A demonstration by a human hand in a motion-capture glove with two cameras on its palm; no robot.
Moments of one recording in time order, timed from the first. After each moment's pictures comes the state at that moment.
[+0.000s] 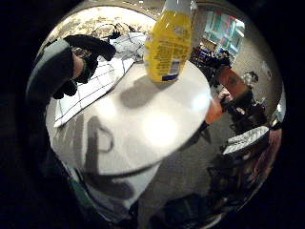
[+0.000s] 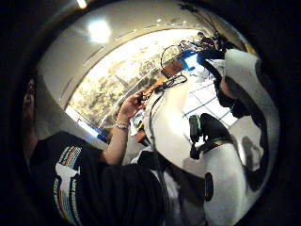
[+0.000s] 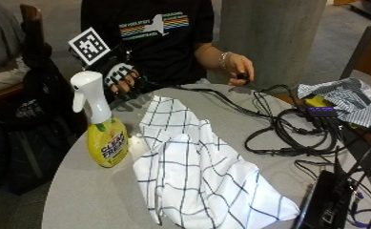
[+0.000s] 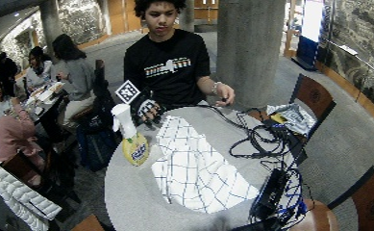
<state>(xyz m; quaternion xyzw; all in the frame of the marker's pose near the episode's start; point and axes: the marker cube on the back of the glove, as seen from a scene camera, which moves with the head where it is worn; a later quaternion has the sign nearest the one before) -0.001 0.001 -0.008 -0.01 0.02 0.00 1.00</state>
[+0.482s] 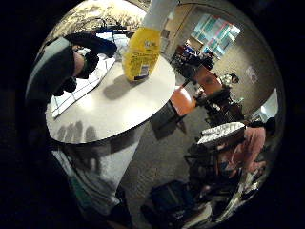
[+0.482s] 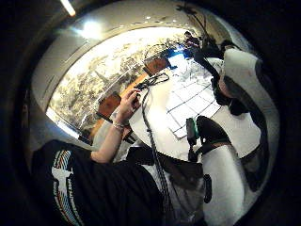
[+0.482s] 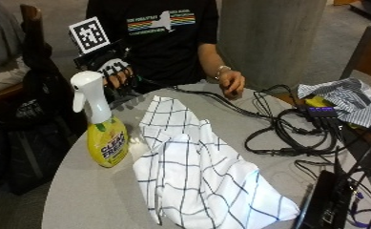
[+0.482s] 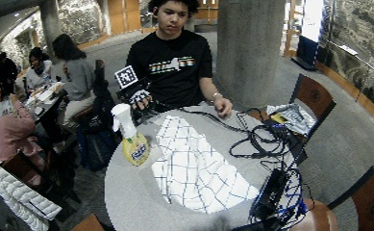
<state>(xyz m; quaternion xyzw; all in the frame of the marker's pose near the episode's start) 0.000 -0.006 -0.028 -0.04 0.10 0.03 0.99</state>
